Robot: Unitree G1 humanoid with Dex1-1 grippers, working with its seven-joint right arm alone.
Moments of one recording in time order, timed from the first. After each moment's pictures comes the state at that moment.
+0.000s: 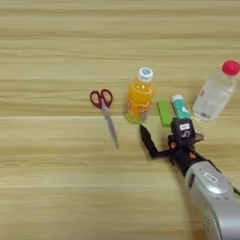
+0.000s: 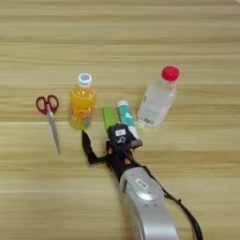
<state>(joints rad) 0.21 -0.12 0.03 -0.23 0.08 0.25 0.25</state>
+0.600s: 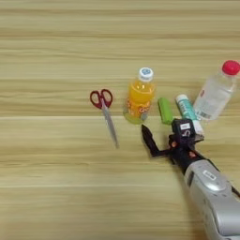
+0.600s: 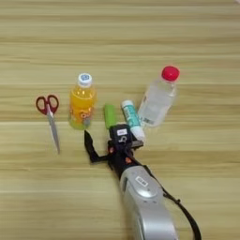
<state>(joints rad) 0.17 -0.11 0.01 -0.14 0.08 0.23 0.24</state>
